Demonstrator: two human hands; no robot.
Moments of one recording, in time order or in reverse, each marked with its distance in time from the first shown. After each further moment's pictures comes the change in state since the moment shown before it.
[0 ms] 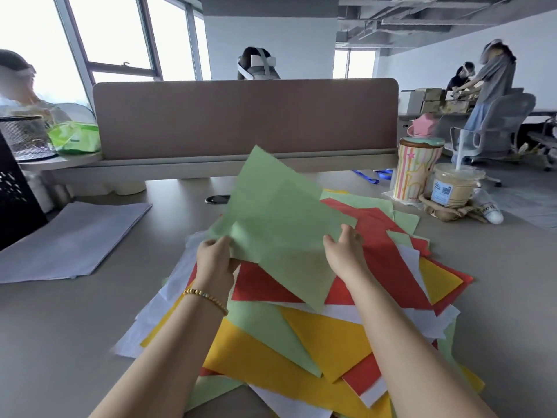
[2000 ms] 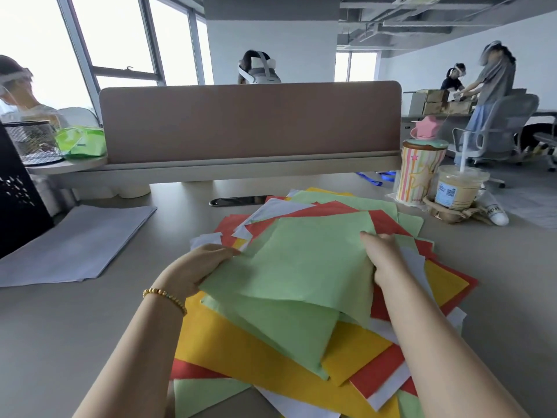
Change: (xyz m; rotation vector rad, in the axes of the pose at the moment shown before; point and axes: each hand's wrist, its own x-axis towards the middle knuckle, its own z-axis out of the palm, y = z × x) left_hand 0.007 0.040 -0.045 0.733 -0.477 -0.098; right_hand 0.018 0.020 -0.032 0.485 0.053 0.290
